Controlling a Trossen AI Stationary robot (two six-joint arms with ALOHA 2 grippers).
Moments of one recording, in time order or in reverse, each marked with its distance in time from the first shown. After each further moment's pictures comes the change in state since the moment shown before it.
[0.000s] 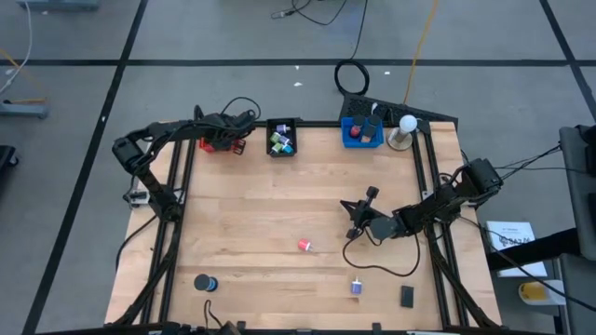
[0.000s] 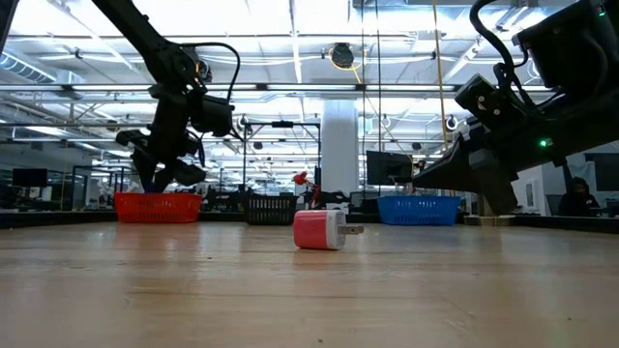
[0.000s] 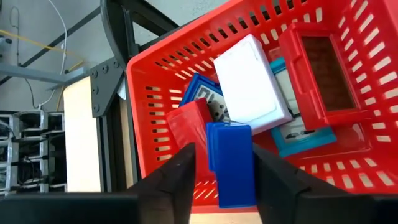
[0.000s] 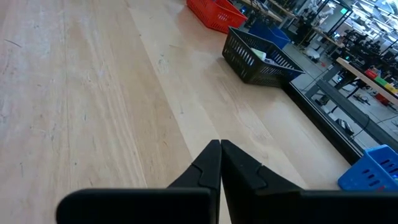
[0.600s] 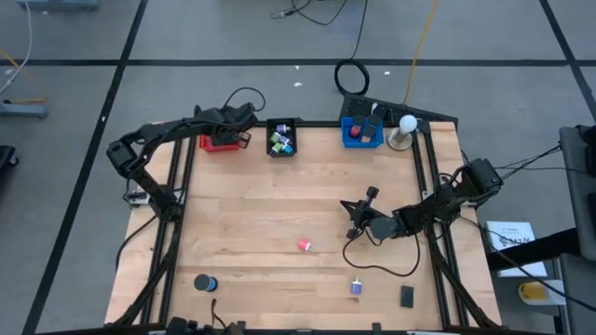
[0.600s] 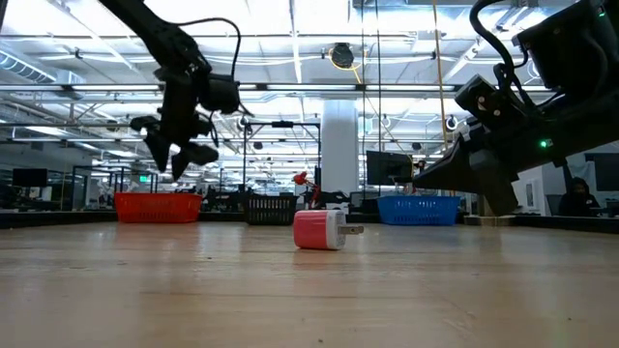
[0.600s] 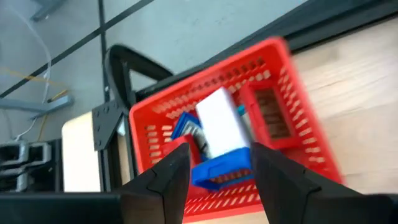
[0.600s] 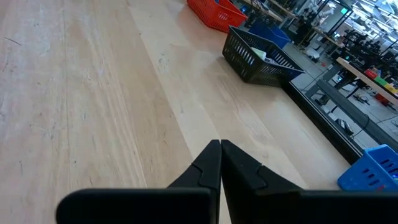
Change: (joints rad) left arm -0.032 -0.057 0.096 -0.005 0.009 0.078; right arm 0.000 0.000 0.000 -0.006 0.000 0.000
